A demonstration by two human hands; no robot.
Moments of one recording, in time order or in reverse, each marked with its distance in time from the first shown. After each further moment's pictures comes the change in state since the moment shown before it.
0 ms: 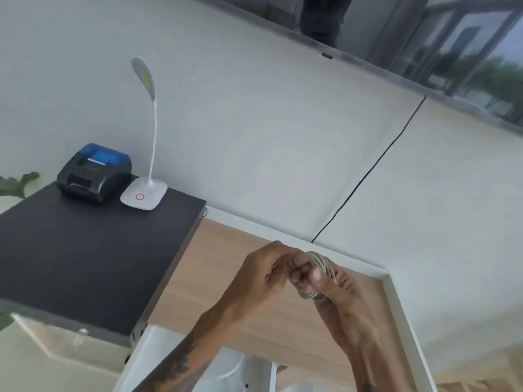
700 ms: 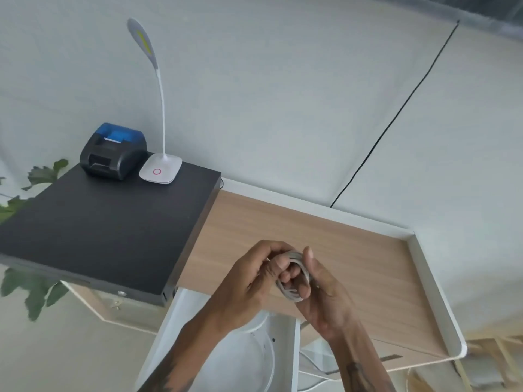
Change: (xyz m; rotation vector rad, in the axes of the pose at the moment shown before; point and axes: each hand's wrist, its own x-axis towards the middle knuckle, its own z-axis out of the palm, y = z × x) left_hand -0.075 -0.015 -0.006 -0.115 -0.087 -0.196; right_hand -0.030 0.068 0.020 0.412 -0.057 0.209
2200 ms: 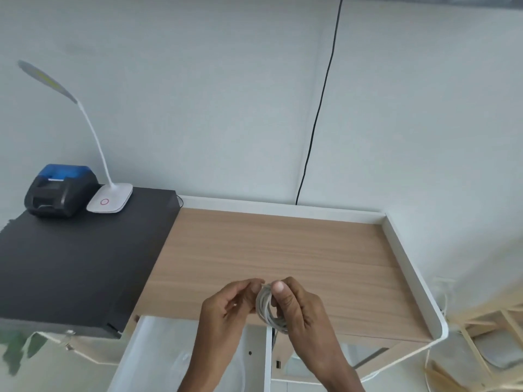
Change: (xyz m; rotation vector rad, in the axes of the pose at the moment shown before) left_hand 0.006 -0.042 0.116 0.046 0.330 -0.208; right_hand -0.076 -0.016 -0.084 -0.868 0.332 -0.335
